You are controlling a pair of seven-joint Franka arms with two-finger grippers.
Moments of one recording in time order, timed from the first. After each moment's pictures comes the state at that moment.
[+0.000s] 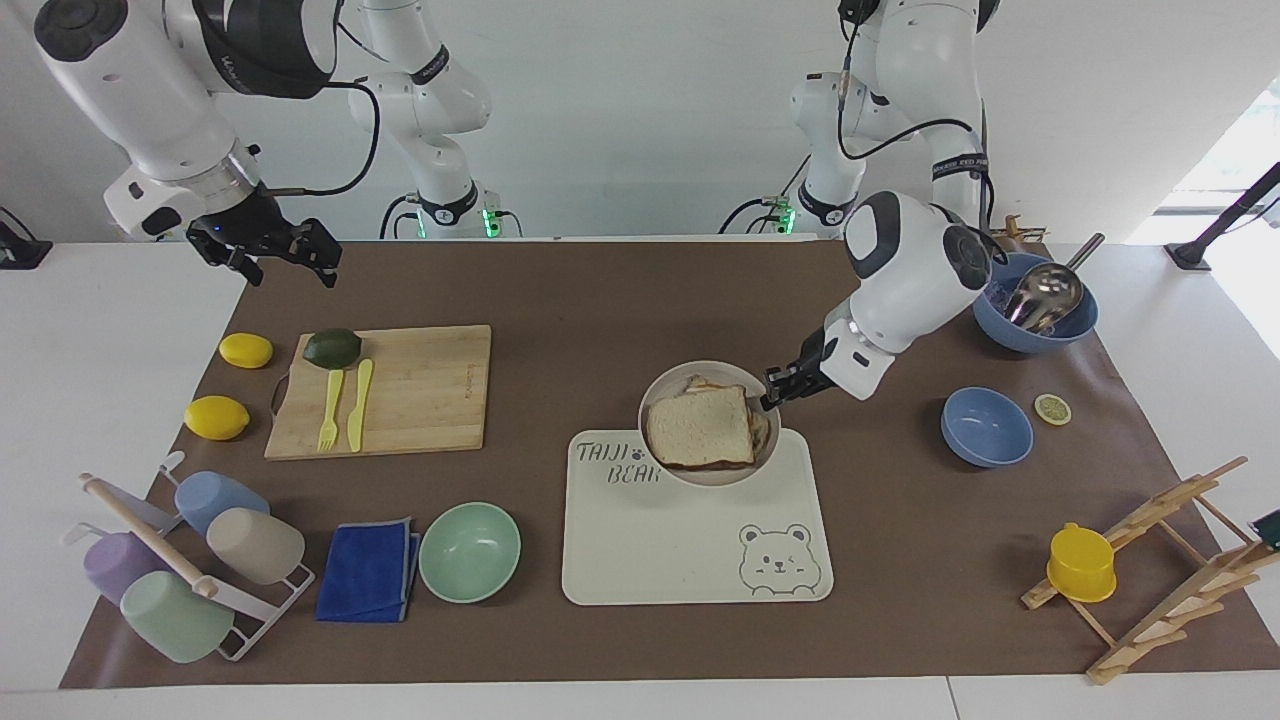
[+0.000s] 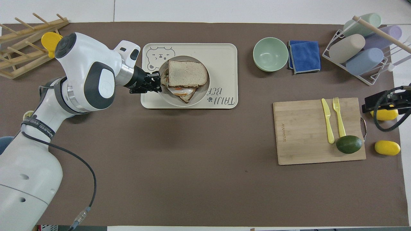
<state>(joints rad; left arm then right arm) -0.31 0.48 -0.01 -1.64 -0.49 2.10 -0.29 0.03 -0.02 -0.12 -1.67 0.00 1.54 -0.02</state>
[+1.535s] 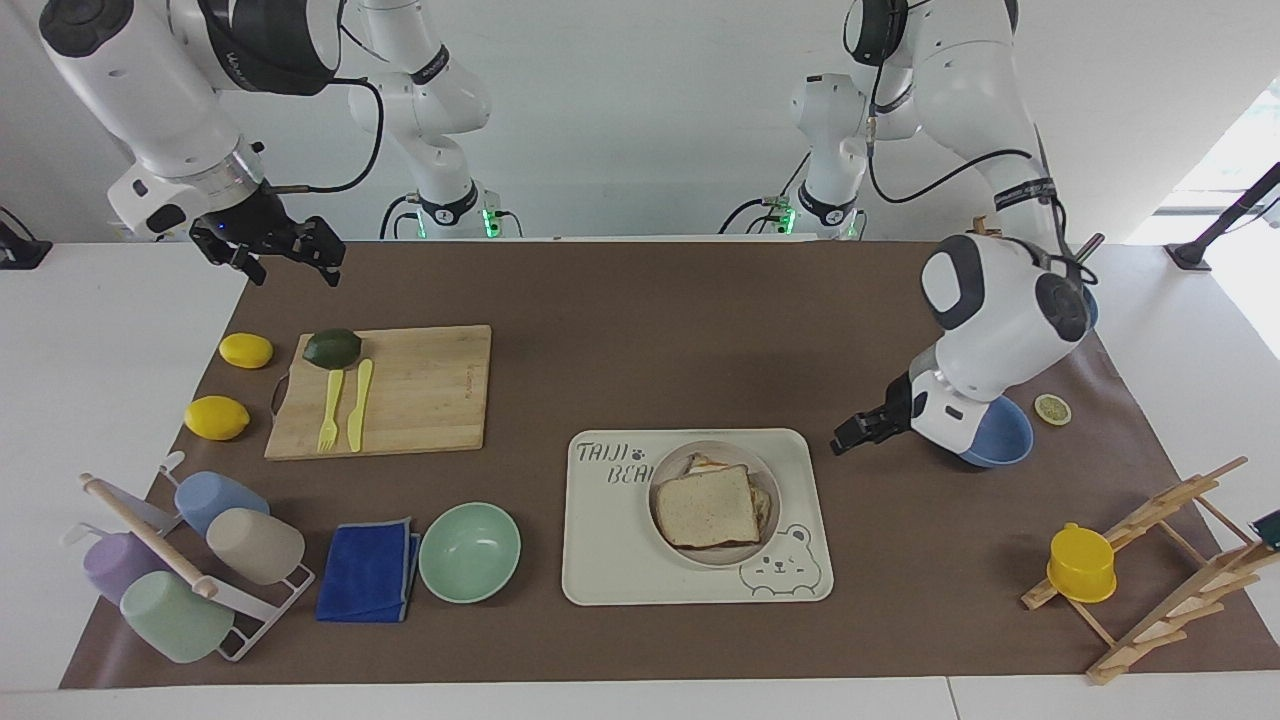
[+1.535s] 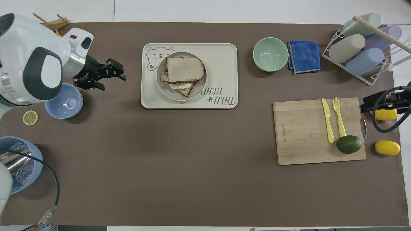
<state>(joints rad) -0.20 0.32 0.09 -1.61 -0.27 1.85 -0.26 0.03 -0.02 -0.11 -1.67 0.00 1.54 -0.02</state>
